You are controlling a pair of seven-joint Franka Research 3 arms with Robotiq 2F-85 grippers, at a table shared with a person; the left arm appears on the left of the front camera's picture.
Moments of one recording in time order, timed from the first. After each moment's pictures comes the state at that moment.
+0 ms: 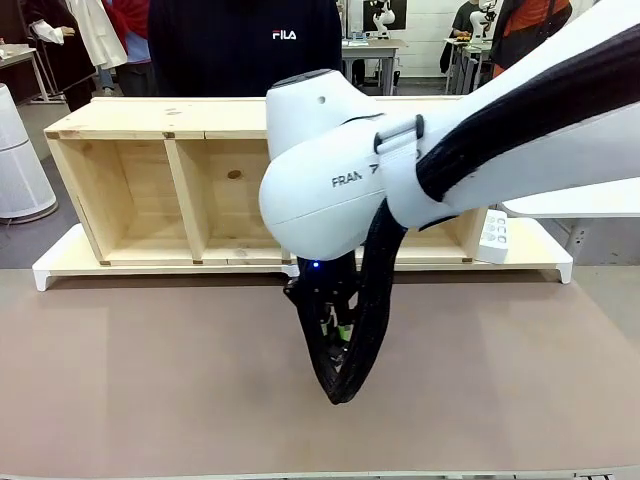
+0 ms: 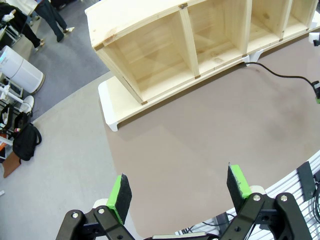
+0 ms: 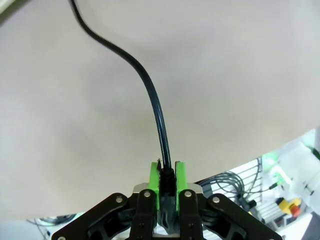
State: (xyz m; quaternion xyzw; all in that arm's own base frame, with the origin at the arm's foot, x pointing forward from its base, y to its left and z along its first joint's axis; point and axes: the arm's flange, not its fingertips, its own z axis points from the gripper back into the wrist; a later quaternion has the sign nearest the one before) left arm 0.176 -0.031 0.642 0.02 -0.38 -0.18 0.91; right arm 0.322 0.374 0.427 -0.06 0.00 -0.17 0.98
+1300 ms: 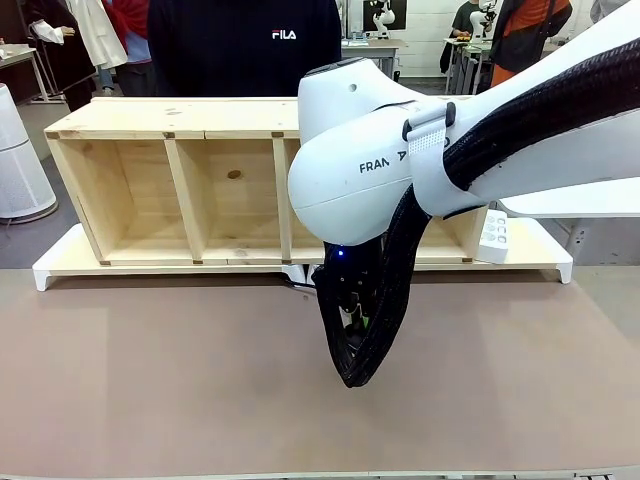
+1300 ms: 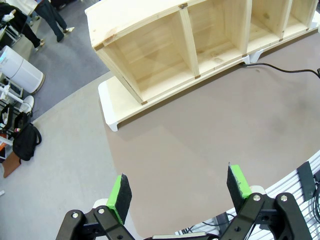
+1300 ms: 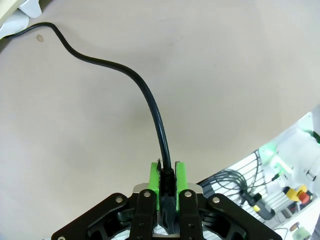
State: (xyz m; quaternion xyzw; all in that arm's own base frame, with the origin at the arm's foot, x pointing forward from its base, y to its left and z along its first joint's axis) left arm 0.176 -0.031 0.642 0.02 -0.38 -0.18 0.91; right arm 0.334 0.343 0.433 -0.06 -0.01 -0.24 0.97
